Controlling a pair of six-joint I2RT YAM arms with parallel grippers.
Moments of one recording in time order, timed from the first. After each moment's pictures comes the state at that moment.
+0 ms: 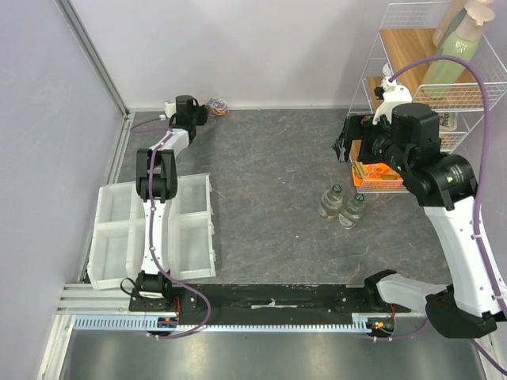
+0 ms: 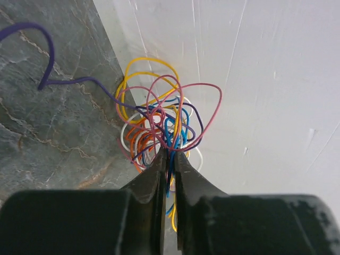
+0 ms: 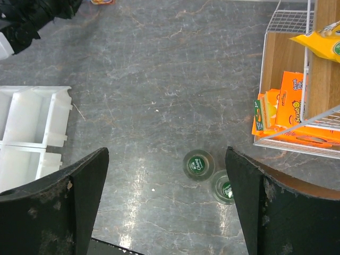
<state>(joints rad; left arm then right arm) -0.07 2.58 2.05 0.12 -0.05 -1.45 0.37 1.14 1.69 -0.99 0.08 0.25</state>
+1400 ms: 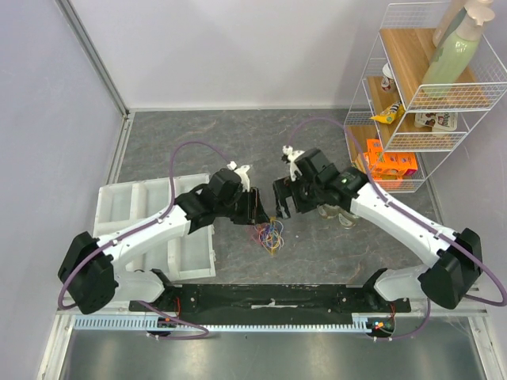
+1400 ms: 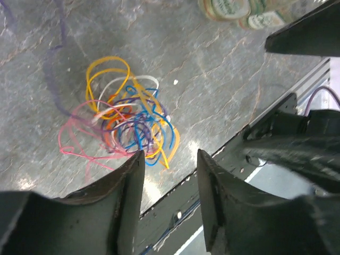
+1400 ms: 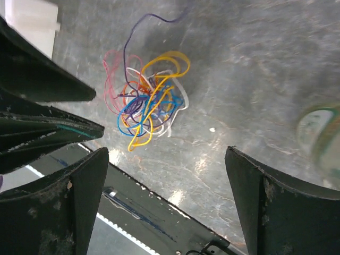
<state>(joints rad) -0.79 1.29 0.87 -0.30 0.22 -0.67 0.68 1.35 1.21 -0.80 -0.12 0.33</state>
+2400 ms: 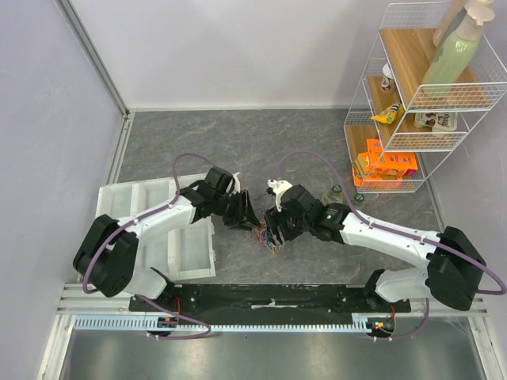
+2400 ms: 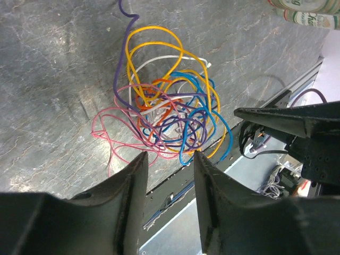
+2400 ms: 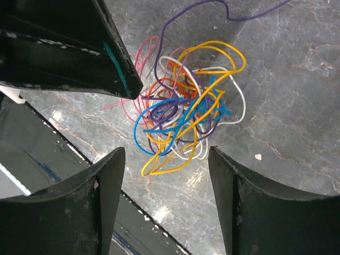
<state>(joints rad) -0.61 1.41 0.81 -0.34 0.47 -0.74 0.93 1.30 0.82 -0.36 -0.05 0.39</state>
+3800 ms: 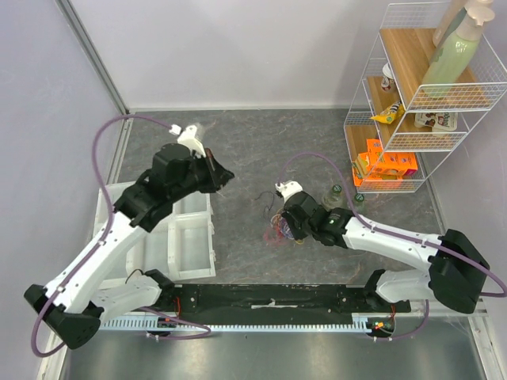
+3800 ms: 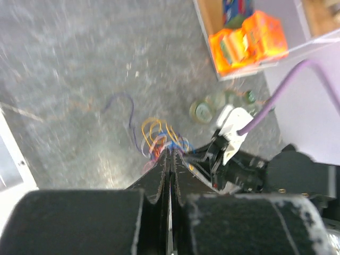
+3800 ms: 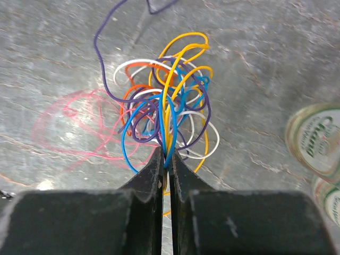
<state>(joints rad) -0.62 1.03 1.13 -0.56 0.05 -0.64 0.93 1.29 0.76 -0.36 0.22 0.31</state>
